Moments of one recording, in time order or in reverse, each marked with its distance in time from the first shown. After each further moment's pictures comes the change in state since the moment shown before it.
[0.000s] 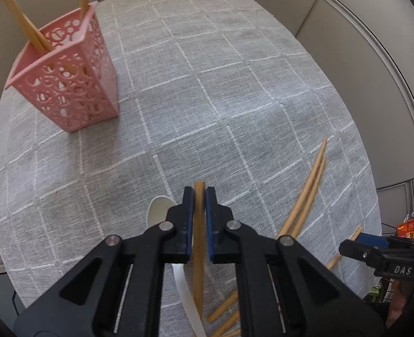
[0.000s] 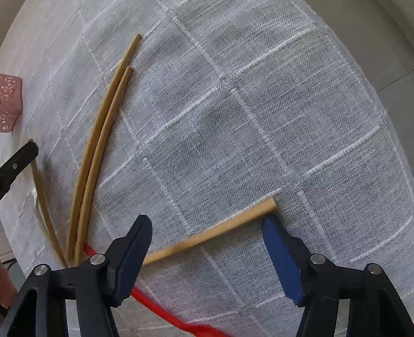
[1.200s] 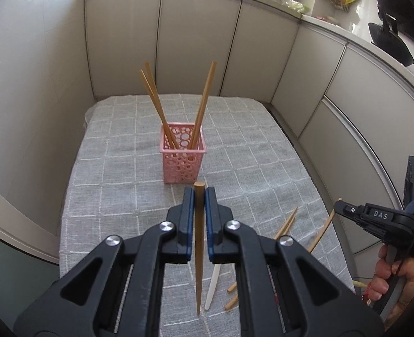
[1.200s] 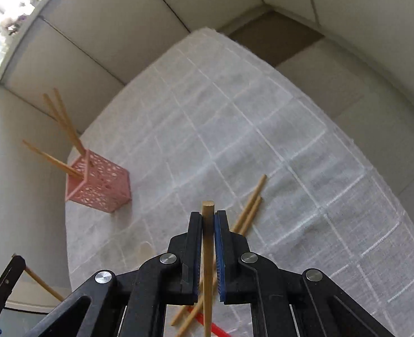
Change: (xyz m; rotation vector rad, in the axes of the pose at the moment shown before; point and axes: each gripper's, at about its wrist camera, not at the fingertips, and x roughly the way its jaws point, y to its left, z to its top) left arm -0.184 0.052 -0.062 -0.175 -0.467 0.053; right arm -0.118 0.073 -0.018 -0.107 -0.526 0.239
